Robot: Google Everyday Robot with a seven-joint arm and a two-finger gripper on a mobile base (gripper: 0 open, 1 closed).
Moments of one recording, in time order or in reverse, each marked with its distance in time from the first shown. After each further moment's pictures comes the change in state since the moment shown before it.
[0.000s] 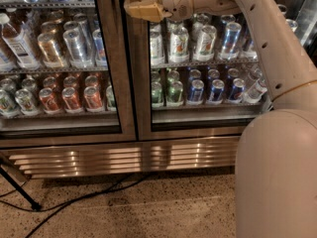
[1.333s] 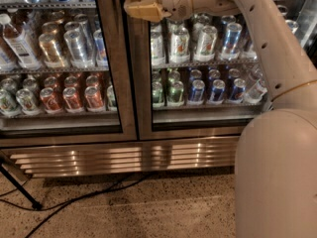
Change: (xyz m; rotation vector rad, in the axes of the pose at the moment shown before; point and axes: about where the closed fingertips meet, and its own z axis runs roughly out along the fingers) arm -0.002 -0.001 0.005 -0.003 -0.009 0.004
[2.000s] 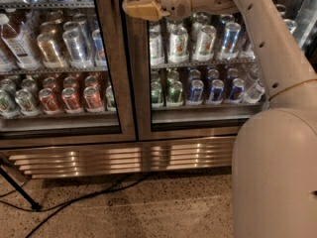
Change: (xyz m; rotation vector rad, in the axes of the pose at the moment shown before) arm 0.000 -0.002 0.000 0.001 -0.003 0.000
